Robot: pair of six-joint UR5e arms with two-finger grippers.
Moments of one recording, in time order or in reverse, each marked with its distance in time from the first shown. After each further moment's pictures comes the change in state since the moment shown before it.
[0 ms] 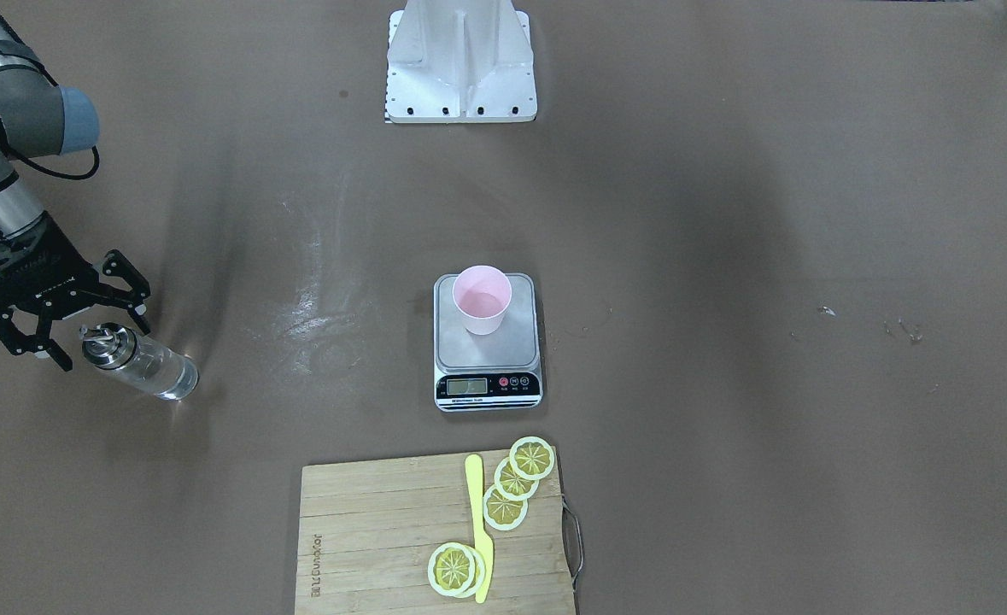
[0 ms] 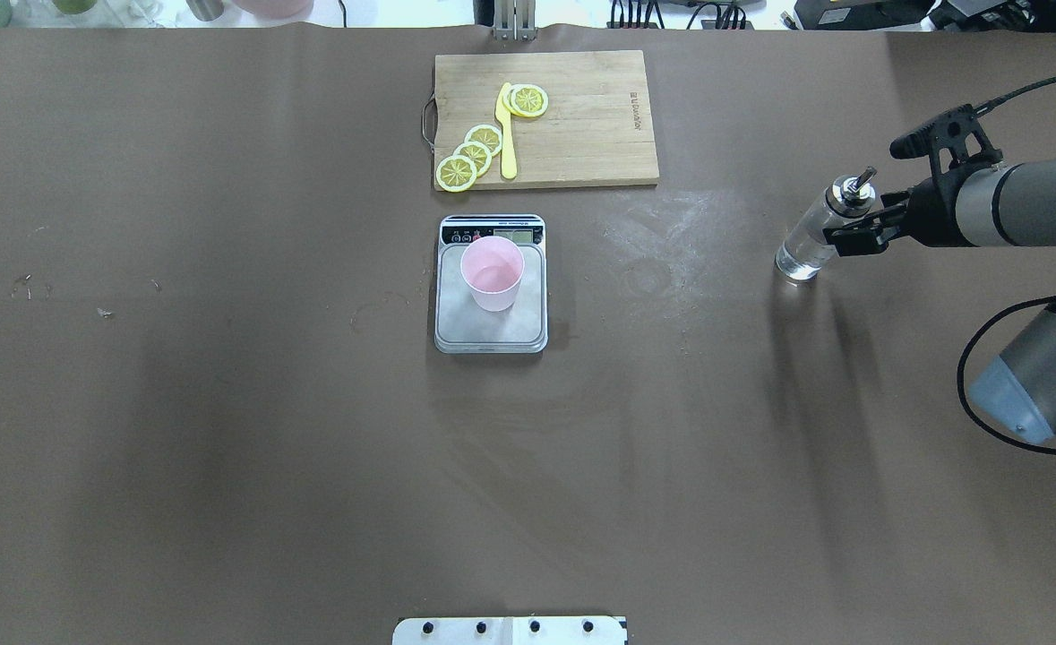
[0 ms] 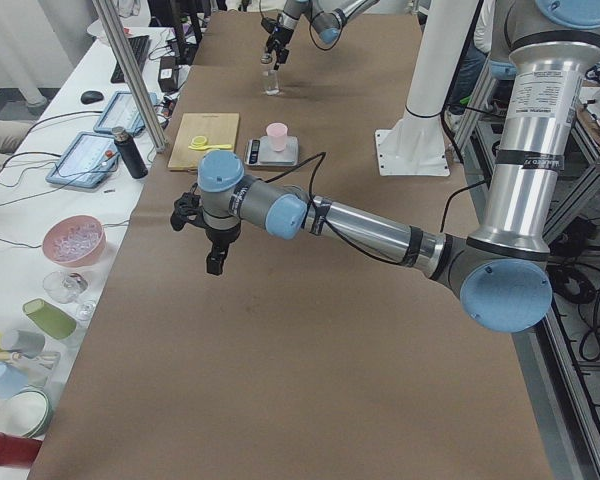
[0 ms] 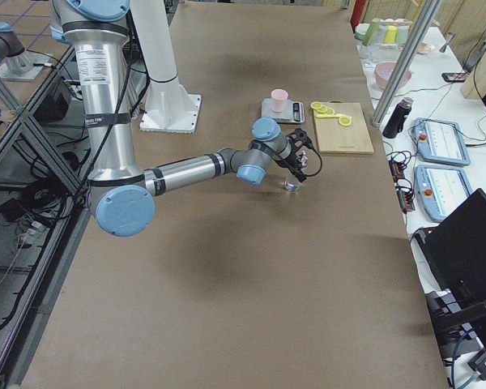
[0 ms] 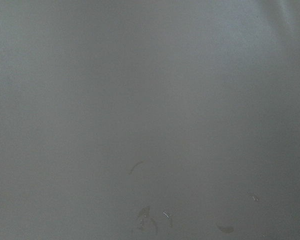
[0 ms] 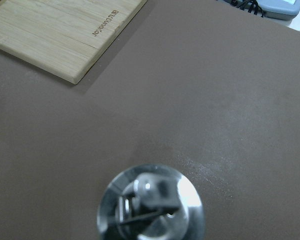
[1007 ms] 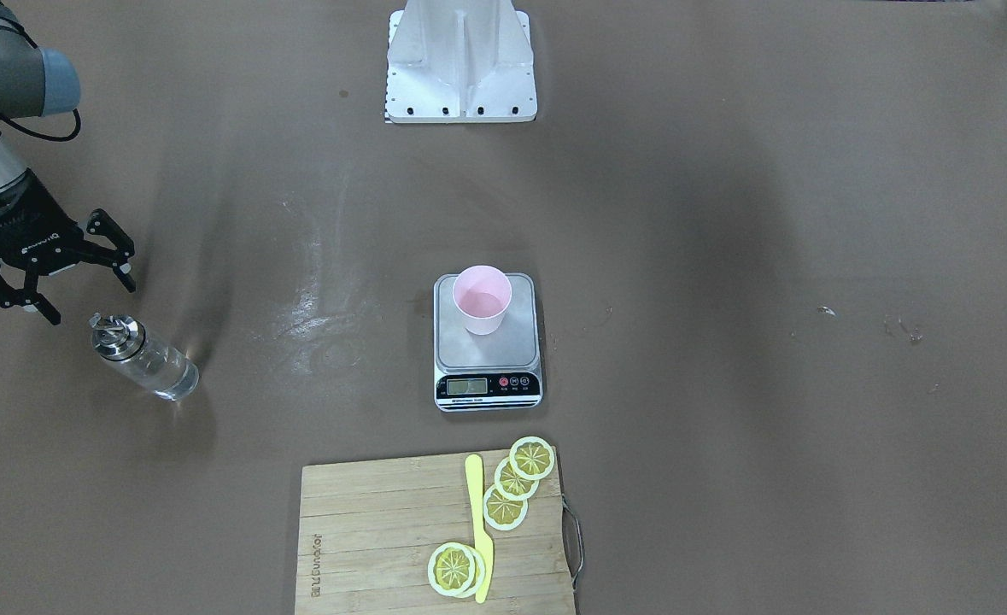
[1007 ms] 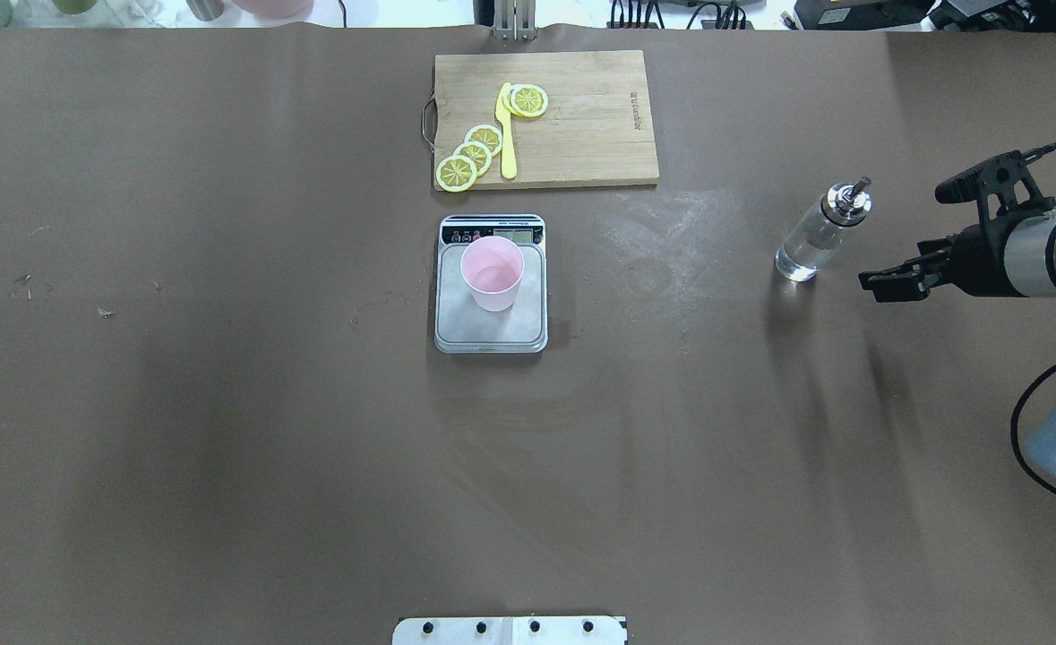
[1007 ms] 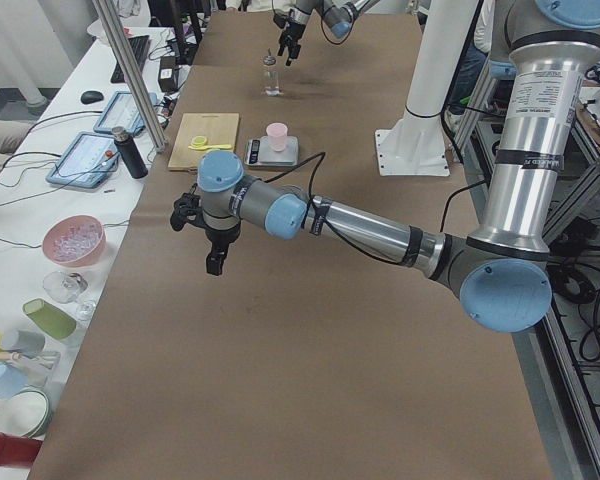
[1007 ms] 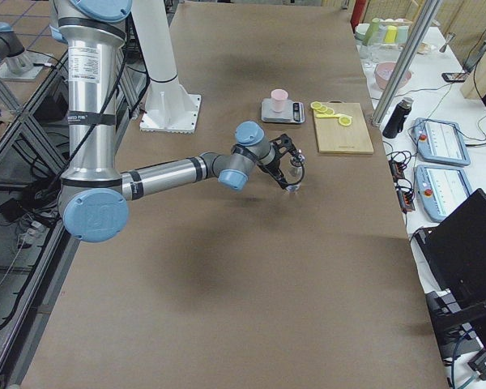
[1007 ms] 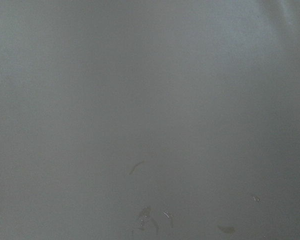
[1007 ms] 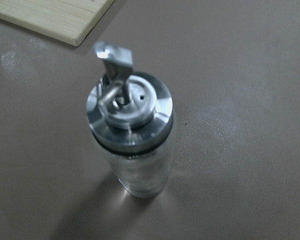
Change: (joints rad) left arm 0.000 0.000 0.002 0.001 0.002 0.001; right arm -0.029 -0.164 0.116 0.002 0.025 0.054
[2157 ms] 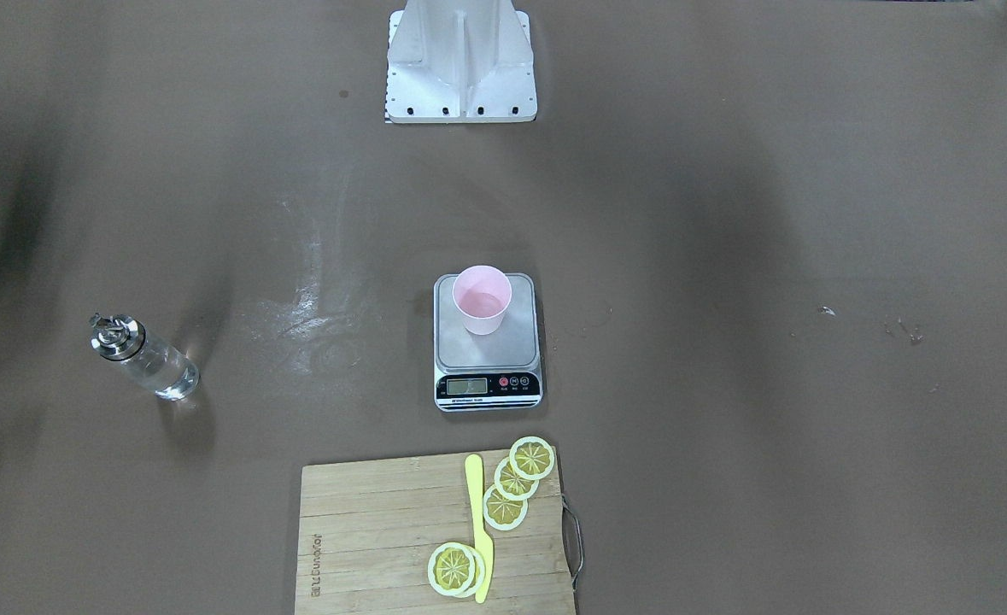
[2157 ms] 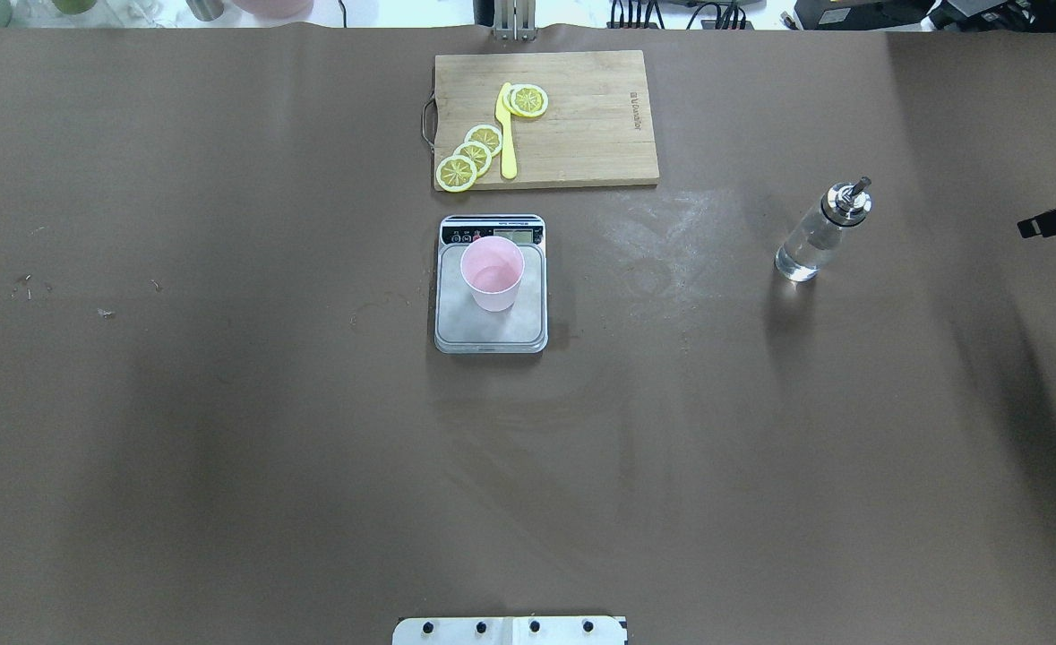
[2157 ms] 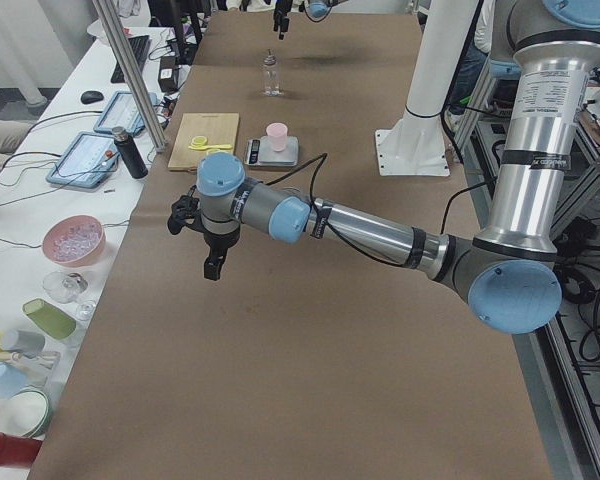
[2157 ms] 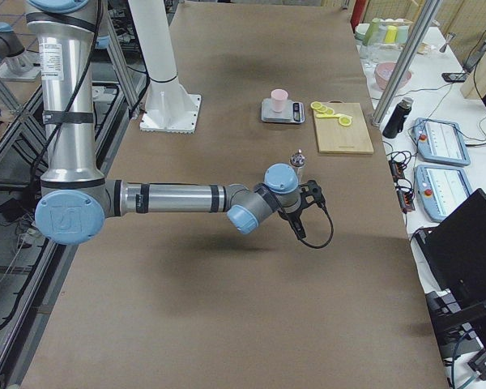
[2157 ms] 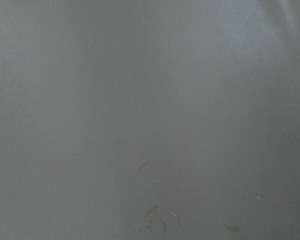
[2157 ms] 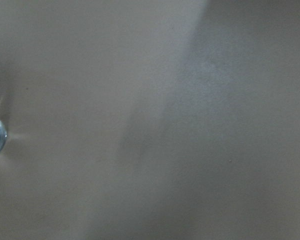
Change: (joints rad) left arm -0.053 0.012 0.001 0.004 -0.009 0.057; right arm 0.426 0.120 -0.283 -0.237 0.365 -0.353
